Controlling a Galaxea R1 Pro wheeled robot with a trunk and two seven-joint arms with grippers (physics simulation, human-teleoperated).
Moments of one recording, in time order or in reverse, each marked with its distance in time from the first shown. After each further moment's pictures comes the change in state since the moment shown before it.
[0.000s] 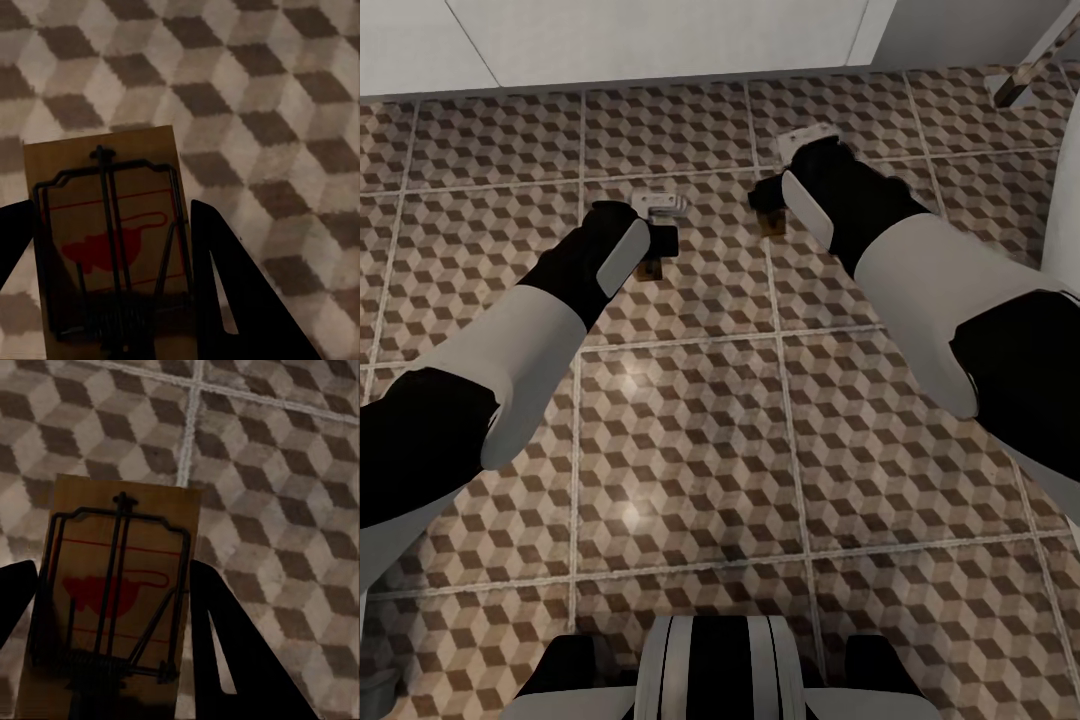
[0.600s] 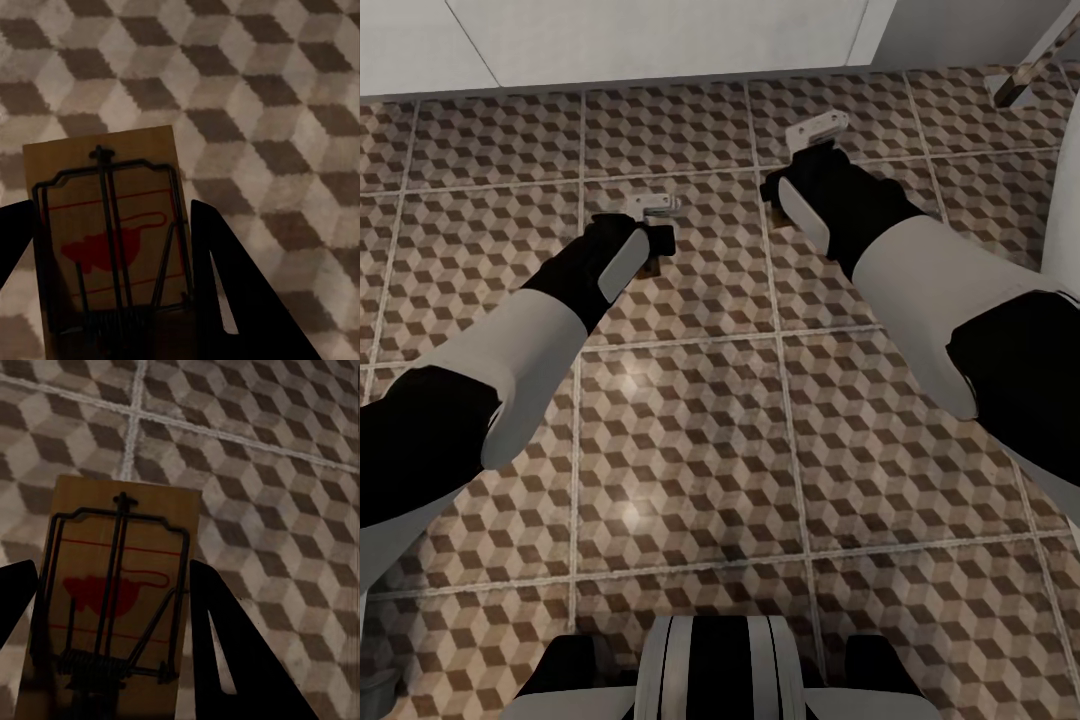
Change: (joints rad) left arm 0.000 -0.001 0.007 0.062 0.002 -0.140 0.001; right arm 0.002 0.000 0.055 0.002 0.011 -0.059 -0.135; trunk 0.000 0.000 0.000
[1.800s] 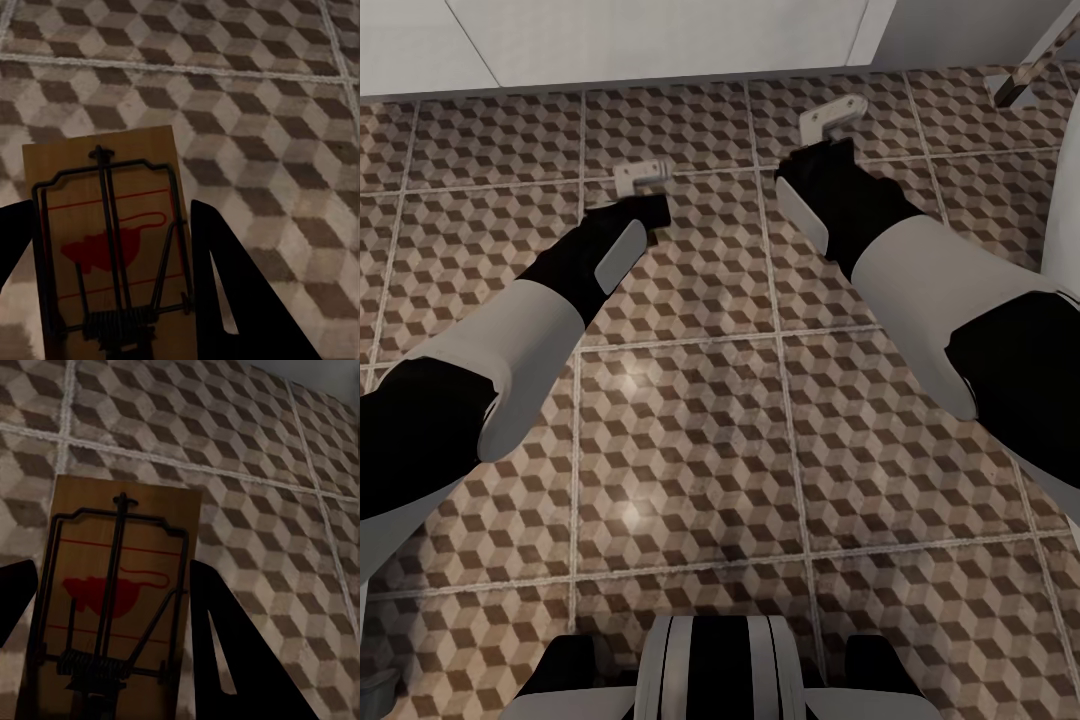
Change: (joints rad) left arm -0.026 0.001 0.004 0.015 0.003 -0.230 0.000; right arm 0.000 0.000 0.028 -0.013 -0.020 -0.042 -0.181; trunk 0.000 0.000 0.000
